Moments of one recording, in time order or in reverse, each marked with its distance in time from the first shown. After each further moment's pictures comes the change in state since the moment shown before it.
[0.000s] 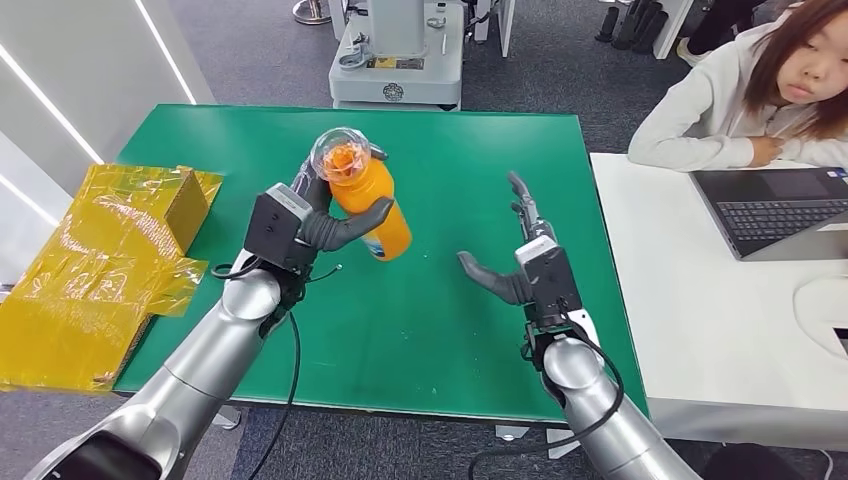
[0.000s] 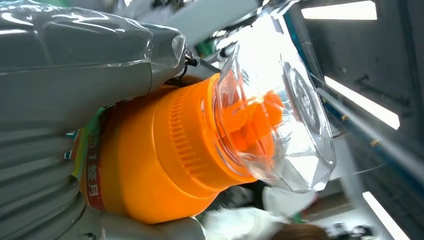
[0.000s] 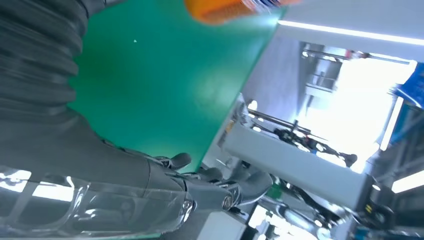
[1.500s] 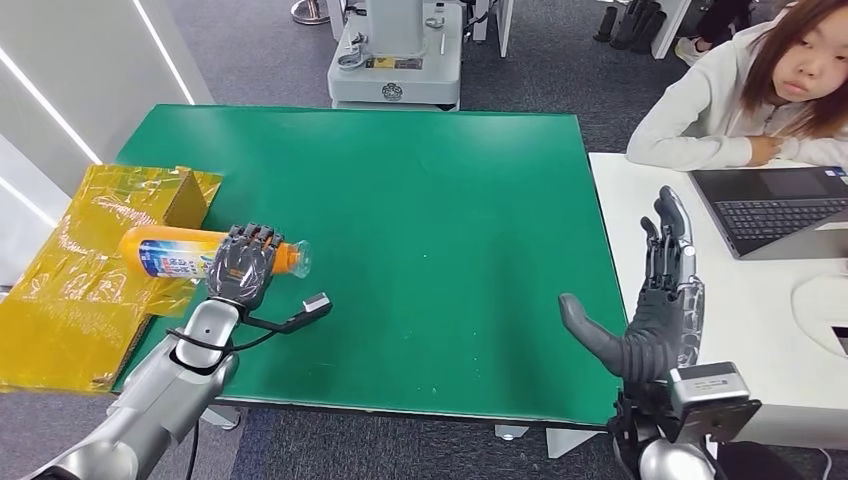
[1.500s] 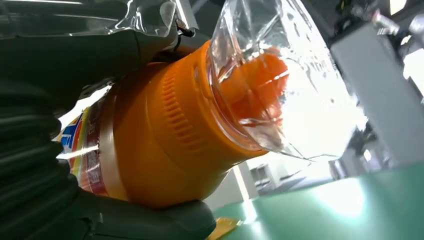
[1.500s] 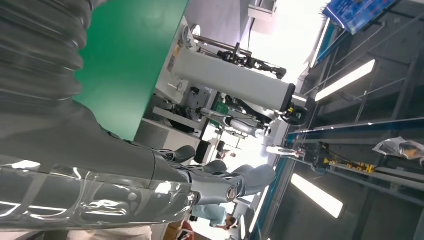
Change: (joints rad) left arm 0.140 0.174 0.089 0.366 -1.535 0.427 0.562; right arm 0.396 -0.075 -0.247 -0.650 0.203 -0.001 -0.005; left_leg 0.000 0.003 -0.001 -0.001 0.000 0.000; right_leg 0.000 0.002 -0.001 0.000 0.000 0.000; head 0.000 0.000
